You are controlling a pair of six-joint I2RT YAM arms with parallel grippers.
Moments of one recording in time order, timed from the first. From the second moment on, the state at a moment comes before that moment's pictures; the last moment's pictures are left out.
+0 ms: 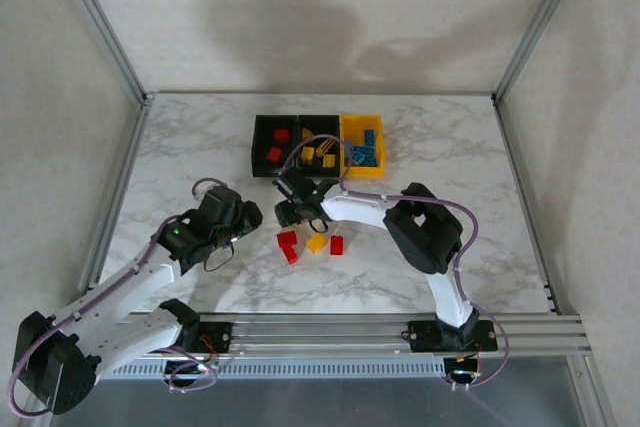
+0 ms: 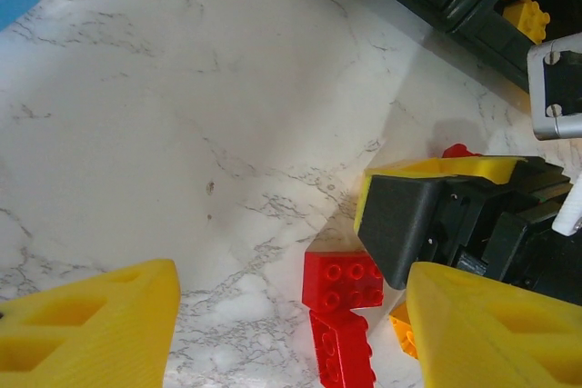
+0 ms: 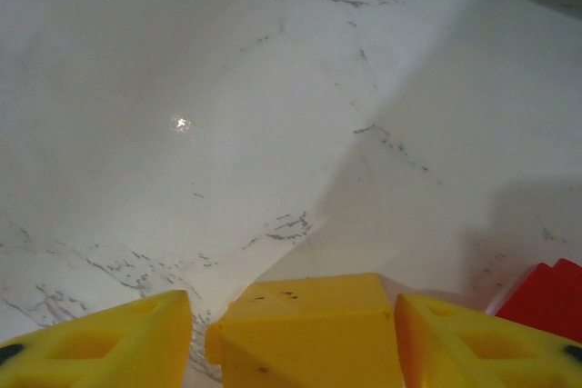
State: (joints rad) left arm -0.53 0.95 0.66 -0.57 -0.18 -0.97; right arm 0.95 2.06 1.41 -0.41 0.10 0.43
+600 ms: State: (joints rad) left arm -0.53 0.95 0.66 -0.52 -0.14 -0.97; right arm 0.90 1.93 1.44 -0.47 0.11 0.43
